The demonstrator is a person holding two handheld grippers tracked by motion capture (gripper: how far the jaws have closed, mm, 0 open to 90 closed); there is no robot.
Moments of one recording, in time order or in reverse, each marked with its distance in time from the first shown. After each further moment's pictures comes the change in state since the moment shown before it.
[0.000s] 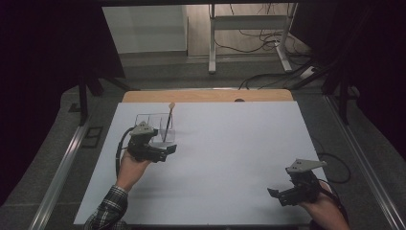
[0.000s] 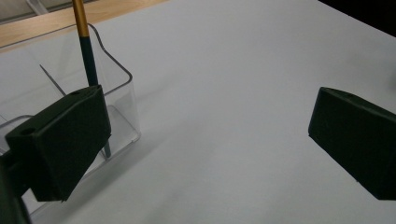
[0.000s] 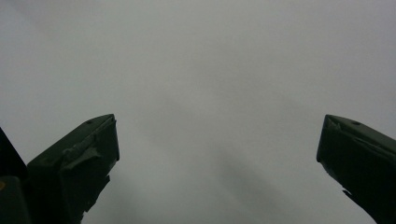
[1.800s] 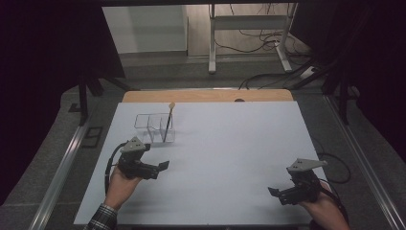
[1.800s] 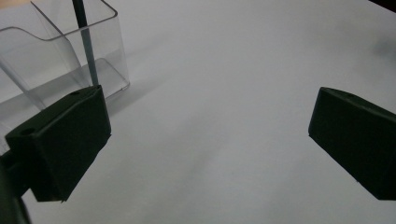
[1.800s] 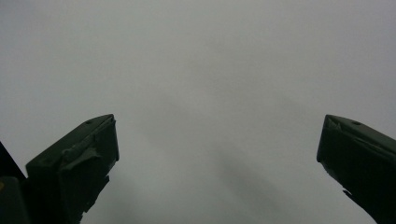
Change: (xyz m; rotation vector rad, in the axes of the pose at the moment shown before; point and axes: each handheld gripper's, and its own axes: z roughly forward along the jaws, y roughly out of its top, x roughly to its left) left arm -0.018 -0.035 -0.030 0.047 0.002 -0.010; right arm -0.002 0.000 0.000 0.000 -0.015 0.024
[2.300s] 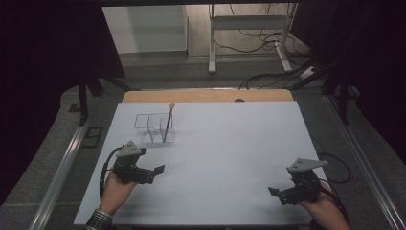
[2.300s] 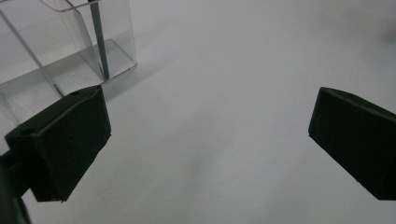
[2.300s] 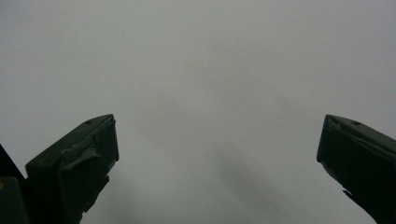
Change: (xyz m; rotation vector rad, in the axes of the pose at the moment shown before) left arm 0.002 -0.013 -0.010 0.025 0.020 -0.016; right arm 0.000 0.000 0.000 -0.001 -0.003 0.005
